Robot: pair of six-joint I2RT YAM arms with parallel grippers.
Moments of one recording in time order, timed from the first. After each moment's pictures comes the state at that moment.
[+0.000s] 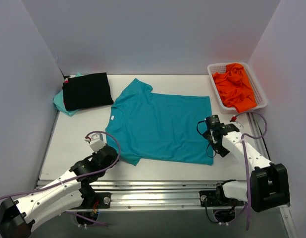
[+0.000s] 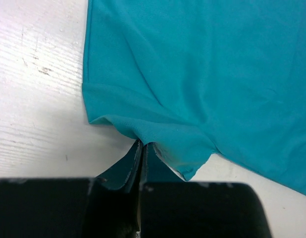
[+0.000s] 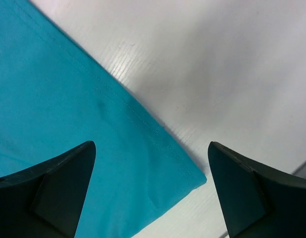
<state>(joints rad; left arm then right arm) -0.86 0.72 0.39 -0.51 -0.58 -1.12 0.23 1.19 0.68 -0.74 0.48 1.10</state>
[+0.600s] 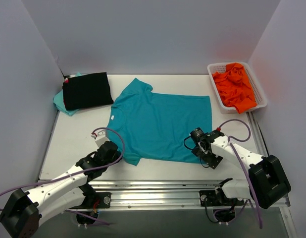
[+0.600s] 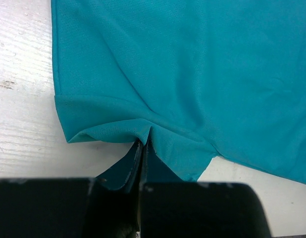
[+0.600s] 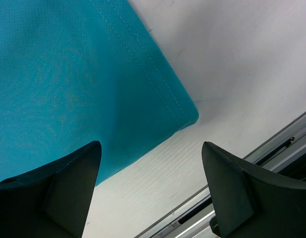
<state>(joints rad) -0.73 0.86 0.35 -0.28 -0.41 -0.98 0.49 1.28 0.64 -0.91 0.40 1.26</state>
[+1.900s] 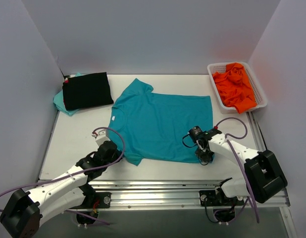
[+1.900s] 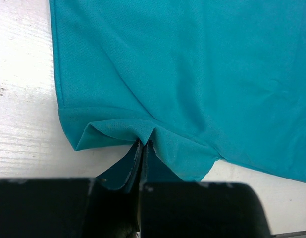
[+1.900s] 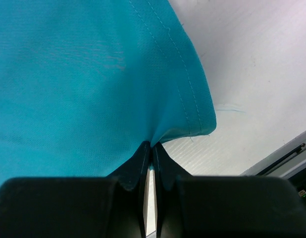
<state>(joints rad) -0.71 0.87 0.34 -0.23 -0.38 -0.95 0.48 1.35 0.66 -0.86 0.37 1.22</state>
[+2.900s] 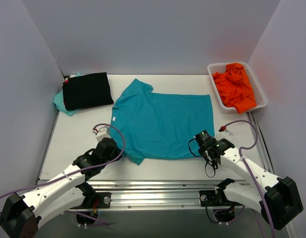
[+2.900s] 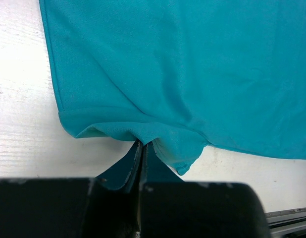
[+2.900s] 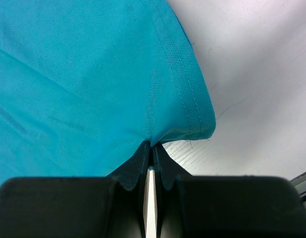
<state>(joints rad) -0.71 0.83 0.43 -0.35 -0.33 -0.90 0.53 1.03 0.56 -0.76 0.51 1.24</state>
